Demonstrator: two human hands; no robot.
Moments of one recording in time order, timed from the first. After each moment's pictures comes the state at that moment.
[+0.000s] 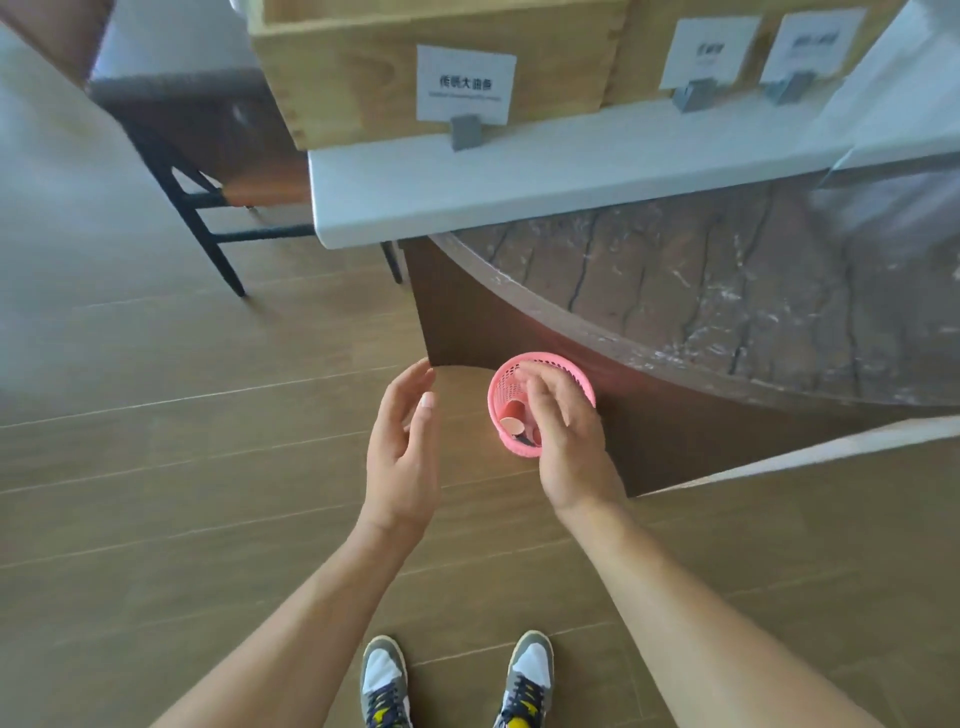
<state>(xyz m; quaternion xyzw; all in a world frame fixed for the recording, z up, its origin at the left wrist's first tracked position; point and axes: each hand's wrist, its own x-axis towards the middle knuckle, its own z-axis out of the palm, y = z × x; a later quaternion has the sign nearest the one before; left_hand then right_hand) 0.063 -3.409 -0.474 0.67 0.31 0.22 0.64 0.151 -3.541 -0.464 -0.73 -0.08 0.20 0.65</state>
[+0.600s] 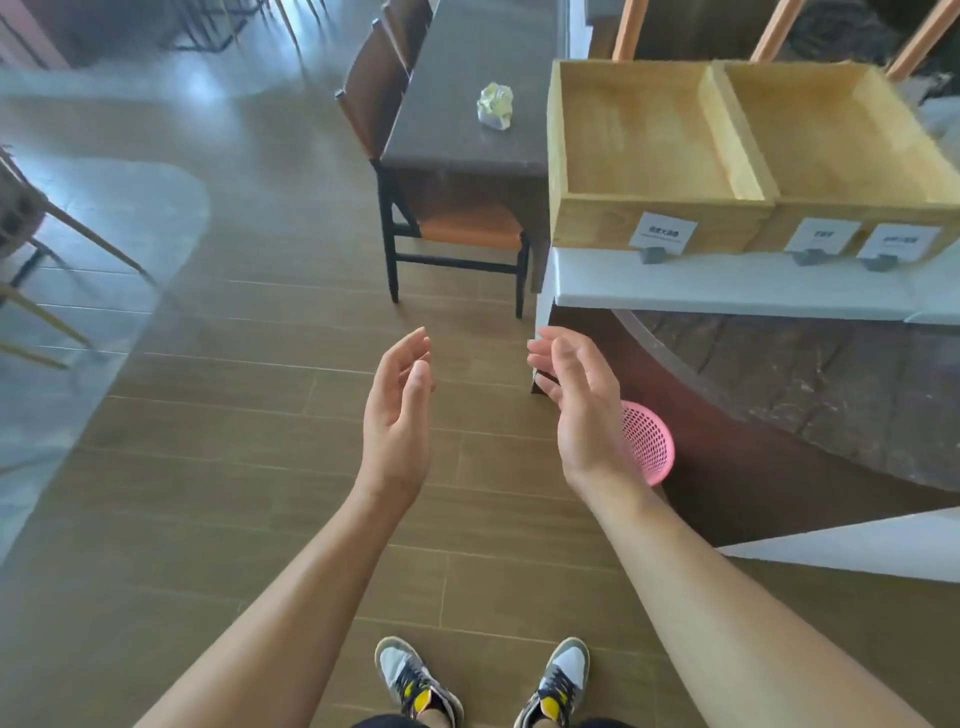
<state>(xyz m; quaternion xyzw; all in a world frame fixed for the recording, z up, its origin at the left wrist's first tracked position) -0.117 -3.321 -0.271 0.63 0.36 0.36 0.59 0.014 -3.437 -0.256 -0.67 -0.20 0.23 0.68</state>
